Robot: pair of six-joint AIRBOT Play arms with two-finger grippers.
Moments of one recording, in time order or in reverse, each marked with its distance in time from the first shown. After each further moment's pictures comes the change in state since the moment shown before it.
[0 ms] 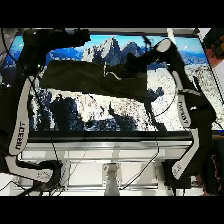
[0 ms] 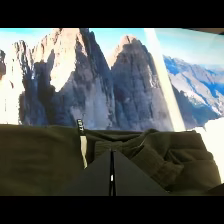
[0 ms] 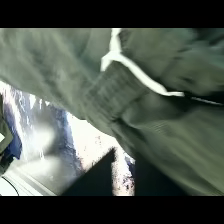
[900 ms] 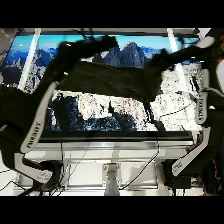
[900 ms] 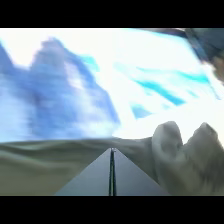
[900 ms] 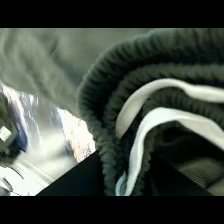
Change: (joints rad) left arm -0.151 -0.073 0.000 -0.040 -0.187 -0.059; right arm -0.198 0.019 -0.003 0.092 0.151 -0.126
